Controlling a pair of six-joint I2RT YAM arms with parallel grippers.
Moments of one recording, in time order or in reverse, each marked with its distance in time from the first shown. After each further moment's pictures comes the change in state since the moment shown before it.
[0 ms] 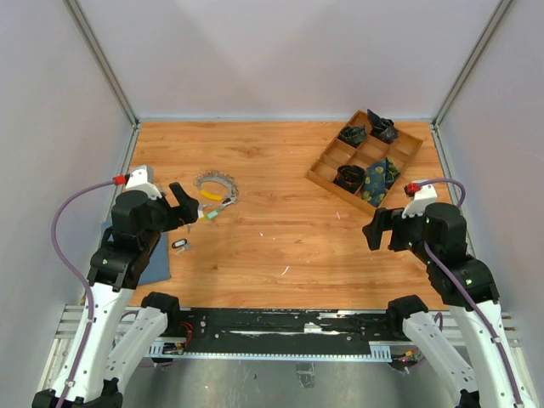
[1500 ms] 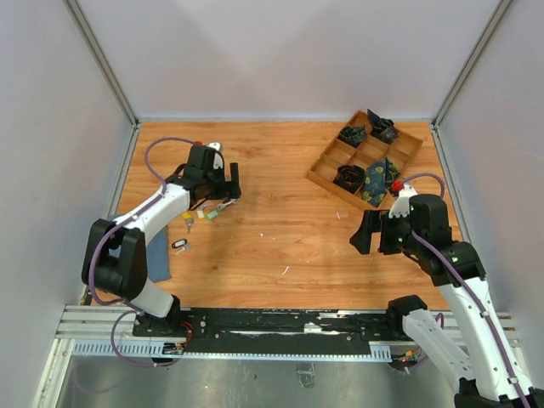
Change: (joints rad) left arm -0.101 0.862 0.136 0.349 0.111 0.112; right arm -0.014 0.122 -0.015 -0.069 -0.159 0.082
